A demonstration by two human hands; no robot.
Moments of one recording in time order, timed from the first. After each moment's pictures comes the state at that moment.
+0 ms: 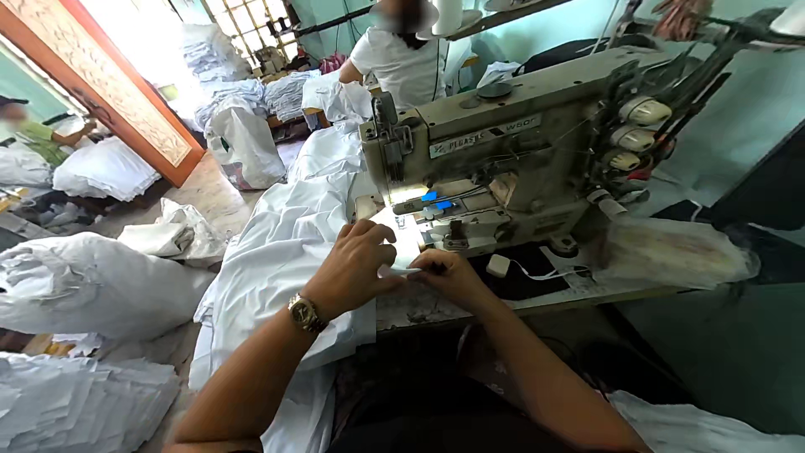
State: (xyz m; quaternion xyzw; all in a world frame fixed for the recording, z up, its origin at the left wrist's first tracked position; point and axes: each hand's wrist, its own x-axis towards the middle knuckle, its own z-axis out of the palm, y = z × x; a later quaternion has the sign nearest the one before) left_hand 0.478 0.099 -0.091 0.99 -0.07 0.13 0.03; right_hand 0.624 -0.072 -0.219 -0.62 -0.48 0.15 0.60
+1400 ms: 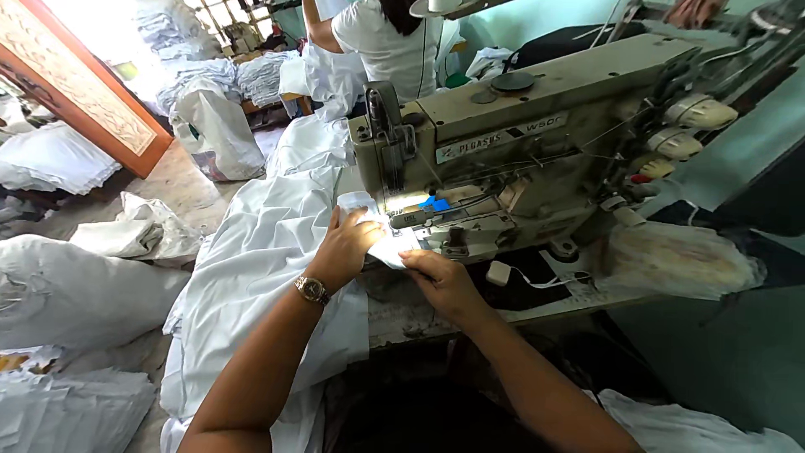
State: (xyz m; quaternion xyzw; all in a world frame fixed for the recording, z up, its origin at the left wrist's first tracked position) left_hand 0.539 0.167 -0.156 0.98 -0.09 0.17 0.01; right_hand 0.621 -0.052 -0.221 -0.70 -0.50 -0.05 0.51
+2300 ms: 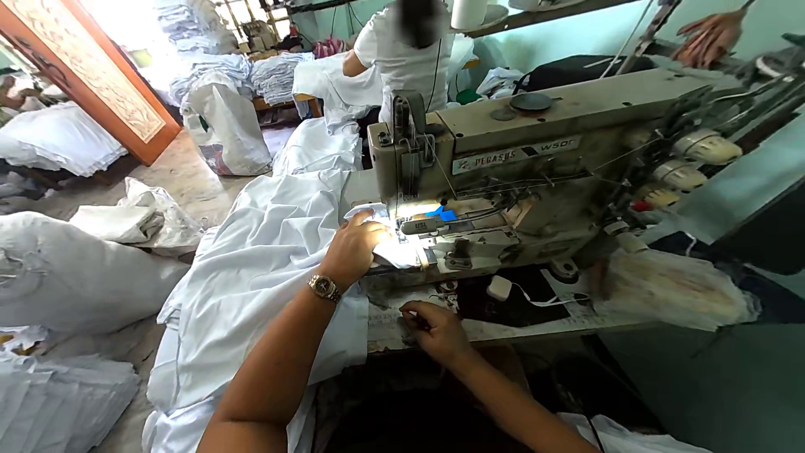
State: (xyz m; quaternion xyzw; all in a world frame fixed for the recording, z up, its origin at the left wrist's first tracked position) left_hand 0.548 0.166 -0.166 0.98 -0.03 0.20 0.08; right_hand 0.587 -0.070 -0.294 -0.73 -0.49 0.01 0.48
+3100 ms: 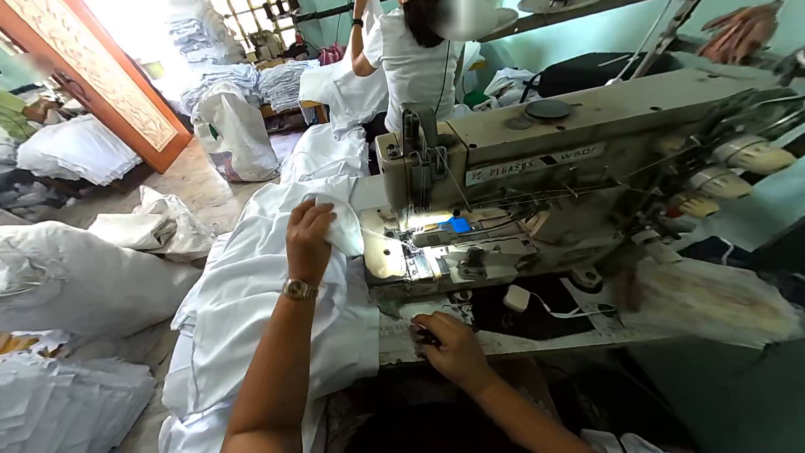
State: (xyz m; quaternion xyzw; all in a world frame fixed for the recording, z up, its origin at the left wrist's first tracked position) left_hand 0.519 0.236 -0.159 0.89 0.07 0.44 0.05; right_hand 0.580 -0.066 -0.301 -0.75 -0.50 -0.11 0.42
